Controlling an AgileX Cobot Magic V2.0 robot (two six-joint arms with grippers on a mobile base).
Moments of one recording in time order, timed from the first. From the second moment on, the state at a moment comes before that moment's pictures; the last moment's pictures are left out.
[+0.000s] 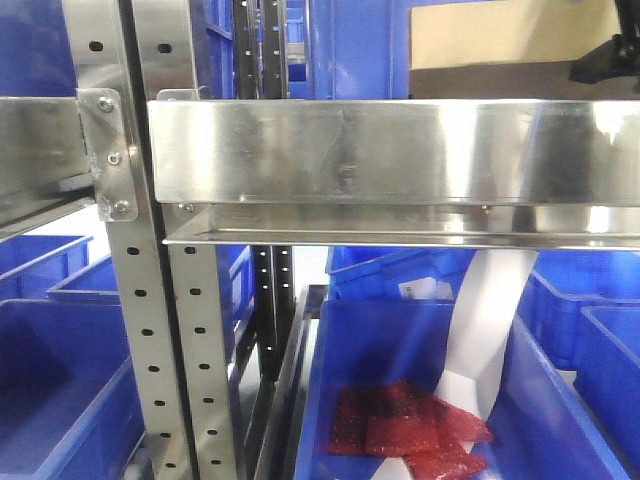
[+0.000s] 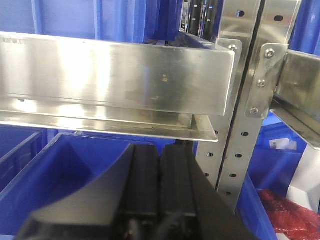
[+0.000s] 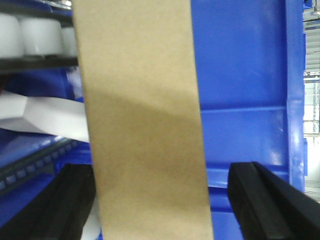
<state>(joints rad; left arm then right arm) -0.07 -0.02 0.03 -0.02 0.12 -0.02 0.21 1.36 -0.90 -1.16 0.05 -0.12</state>
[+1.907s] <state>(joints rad) -0.07 -0.02 0.03 -0.02 0.12 -0.02 -0.02 0.20 -0.10 0.02 -0.04 -0.02</state>
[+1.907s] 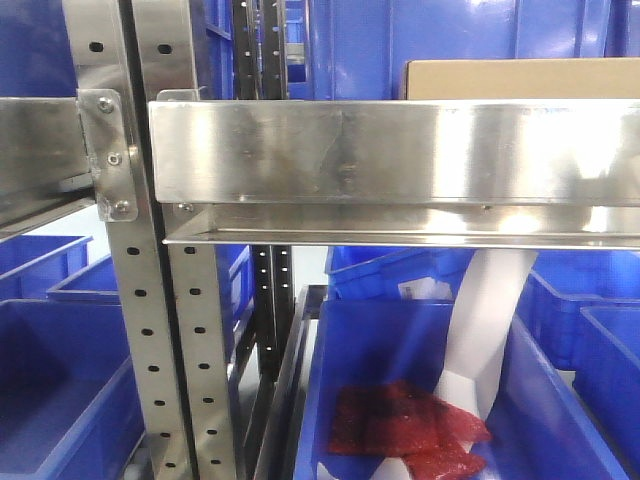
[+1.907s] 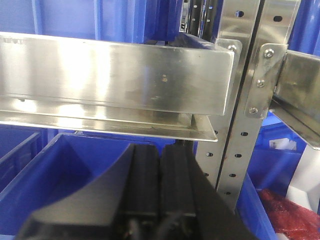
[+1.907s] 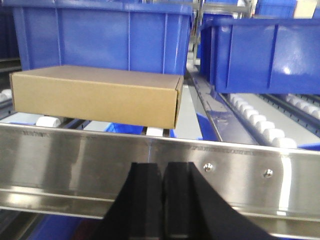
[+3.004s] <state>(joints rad) -0.07 -0.02 0.03 -0.02 0.12 -0.02 0.01 -0.01 0.03 -0.06 -0.05 0.00</state>
